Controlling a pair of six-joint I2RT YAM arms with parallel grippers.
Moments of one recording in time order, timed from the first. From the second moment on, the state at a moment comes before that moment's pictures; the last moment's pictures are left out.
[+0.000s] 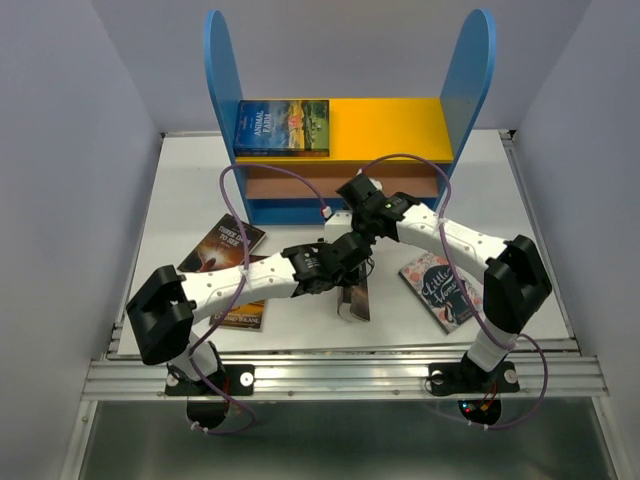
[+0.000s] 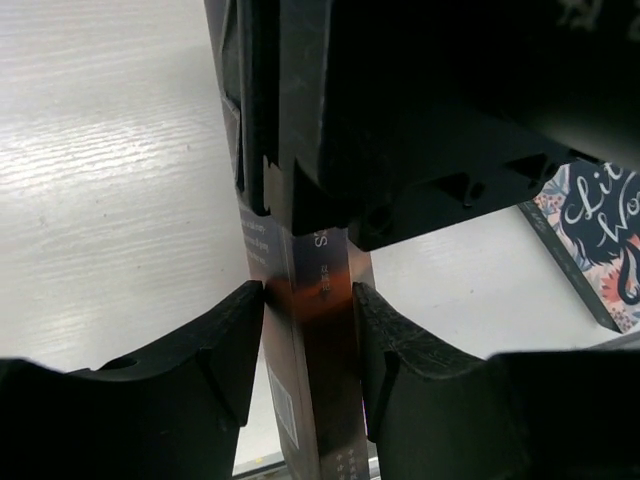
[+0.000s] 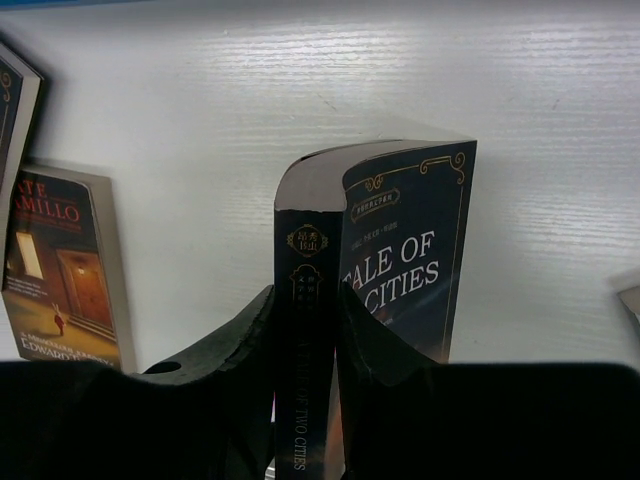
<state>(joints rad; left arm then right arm) -1.09 1.51 1.10 -0.50 -0.41 -0.86 0.75 1.72 1.39 -0.66 0.13 0.78</state>
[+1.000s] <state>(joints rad) -1.15 1.57 1.16 -0.67 -0.56 -0.93 0.75 1.69 1.37 -0.59 0.19 0.82</state>
